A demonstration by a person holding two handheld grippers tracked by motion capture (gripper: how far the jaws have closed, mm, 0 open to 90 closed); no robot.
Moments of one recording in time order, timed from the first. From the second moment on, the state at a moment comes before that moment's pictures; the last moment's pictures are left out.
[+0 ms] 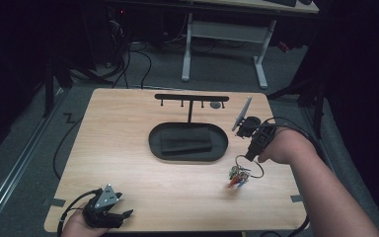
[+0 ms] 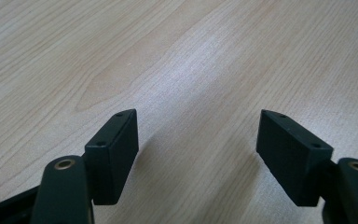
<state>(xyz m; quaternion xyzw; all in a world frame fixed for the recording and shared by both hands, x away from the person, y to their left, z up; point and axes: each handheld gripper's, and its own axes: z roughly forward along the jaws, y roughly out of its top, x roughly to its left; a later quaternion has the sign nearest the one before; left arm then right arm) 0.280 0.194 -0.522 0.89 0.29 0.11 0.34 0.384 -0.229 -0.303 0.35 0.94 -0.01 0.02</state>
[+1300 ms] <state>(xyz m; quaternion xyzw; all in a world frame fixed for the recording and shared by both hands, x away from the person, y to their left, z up) 0.284 0.202 -0.520 0.88 0.30 0.11 0.35 0.468 -0.222 -0.283 0.39 0.92 0.02 0.03</state>
